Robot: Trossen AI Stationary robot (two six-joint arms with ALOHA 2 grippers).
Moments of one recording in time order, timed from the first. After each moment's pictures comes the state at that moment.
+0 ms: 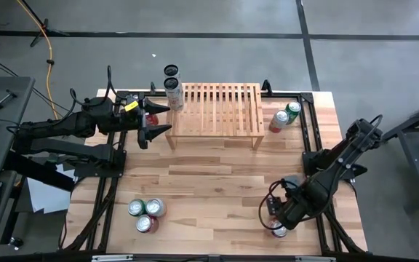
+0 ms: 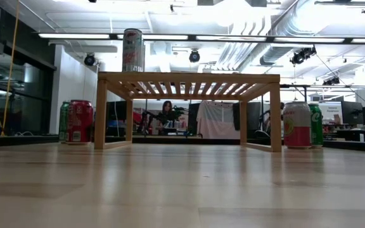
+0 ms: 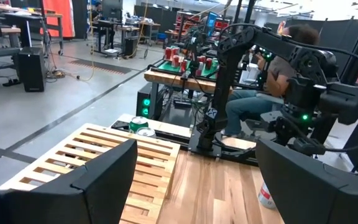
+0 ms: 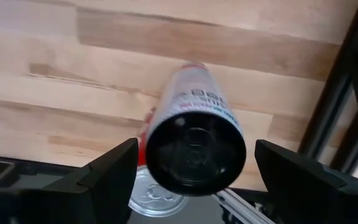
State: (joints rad) left arm 0.09 0.77 0.90 -0.16 -0.09 -0.15; right arm 0.77 1.53 1.36 -1.31 -0.04 2.20
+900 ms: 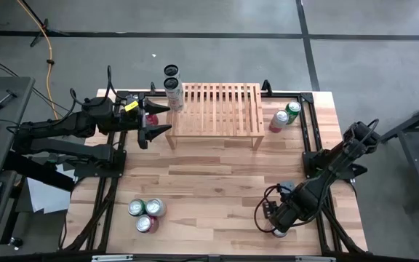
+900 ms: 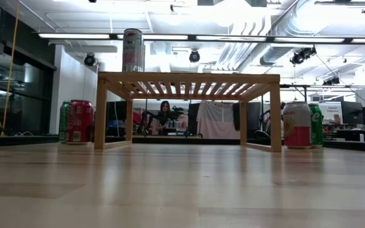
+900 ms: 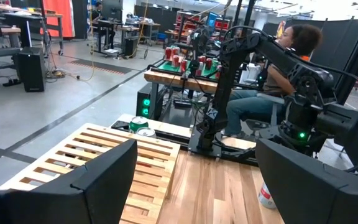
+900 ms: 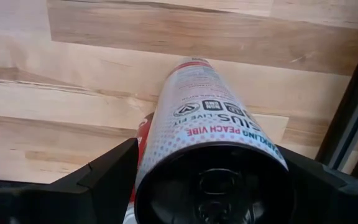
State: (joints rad) left arm 0.09 0.77 0.90 -0.16 -0.09 -0.15; right arm 0.77 1.57 1.25 -1.16 -0.07 2.23
